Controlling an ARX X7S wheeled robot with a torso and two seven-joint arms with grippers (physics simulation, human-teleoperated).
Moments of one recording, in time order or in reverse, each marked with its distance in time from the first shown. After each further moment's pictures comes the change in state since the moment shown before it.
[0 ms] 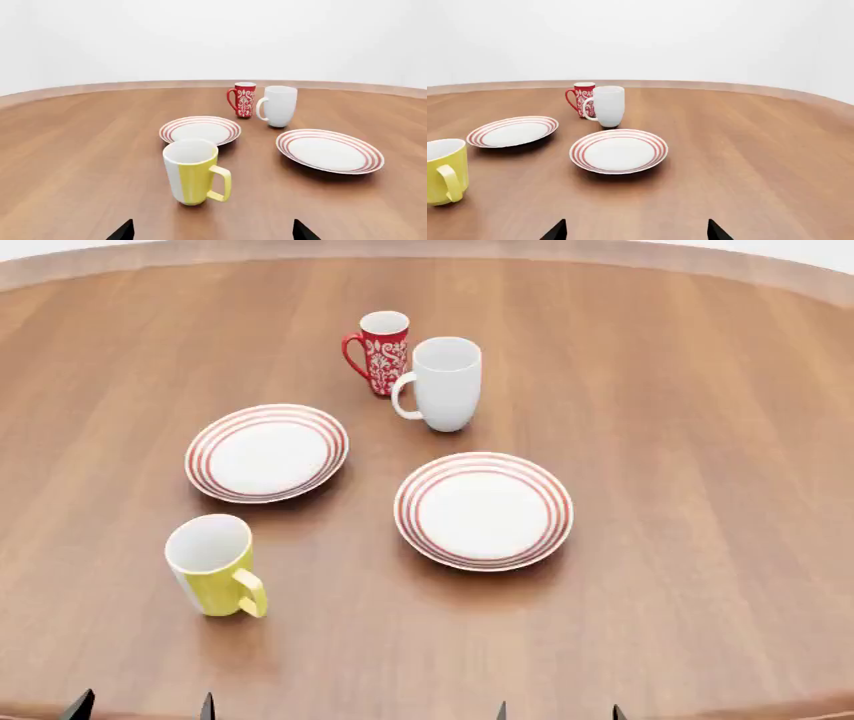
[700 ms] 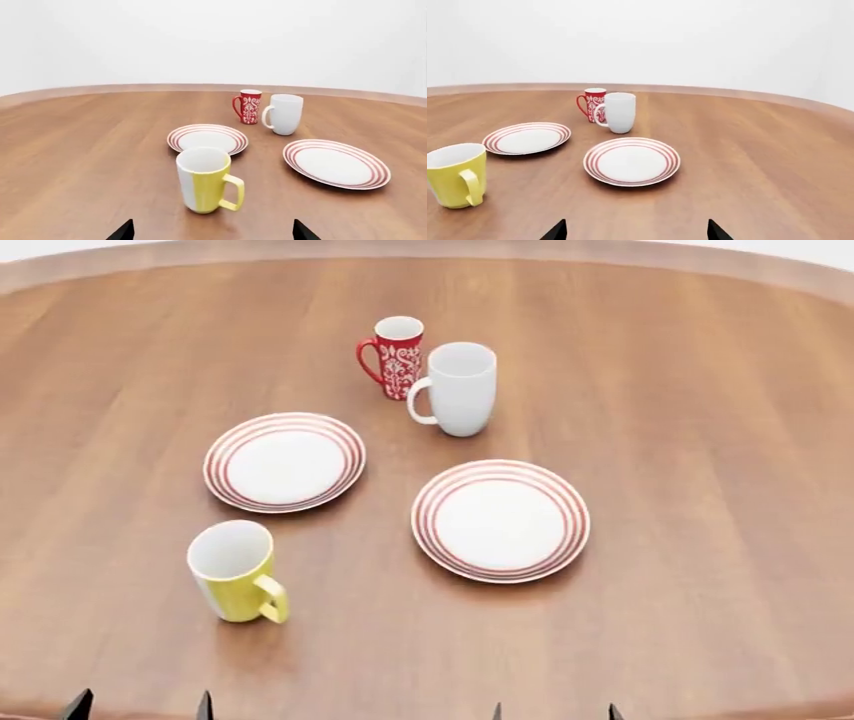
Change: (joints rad) left arm -0.003 -0.063 0.069 -0.020 -0.085 0.040 -0.066; right arm -0.006 0.073 -0.086 -0.002 0.051 -0.027 0.070
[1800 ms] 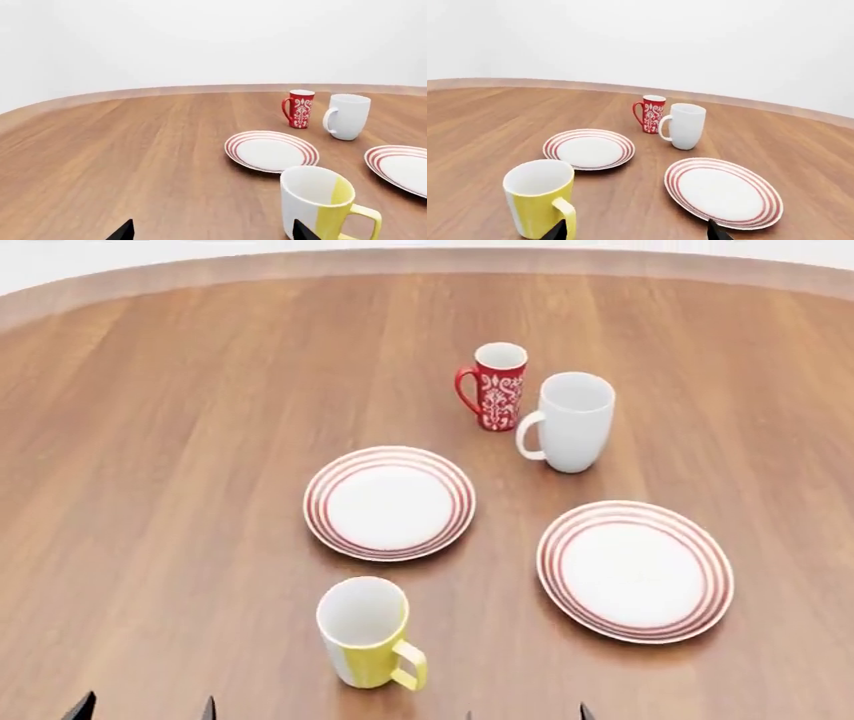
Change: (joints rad) left arm -0.005 -0.061 0.082 -0.020 -0.024 0.020 -0.073; right arm -0.008 0.064 -0.115 -0.035 -0.008 0.016 0.058
